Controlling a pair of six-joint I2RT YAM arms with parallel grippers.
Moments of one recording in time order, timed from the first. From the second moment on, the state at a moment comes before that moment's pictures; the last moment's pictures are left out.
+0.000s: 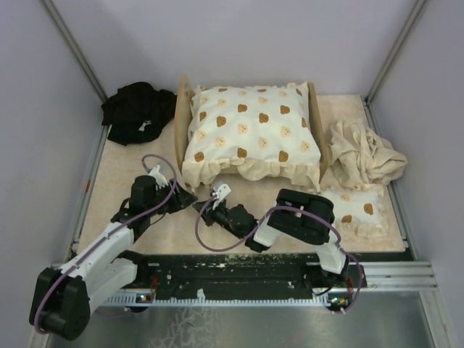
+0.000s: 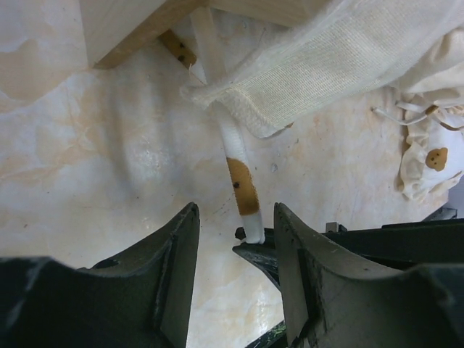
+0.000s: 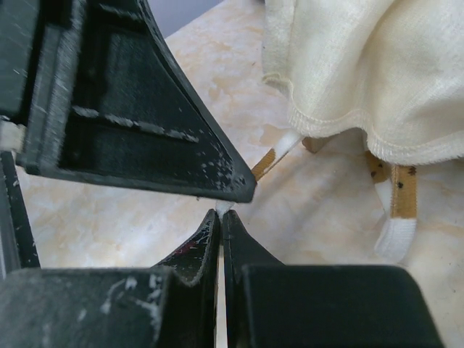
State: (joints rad) left arm -0.33 0.89 0.36 -0.02 0.27 -0.66; right arm 1.19 2.00 0.67 1.33 0.26 0.27
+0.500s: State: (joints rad) left arm -0.33 0.93 0.30 0.11 0.32 -0.71; right arm 1.19 1.94 0.59 1.32 0.28 0.29
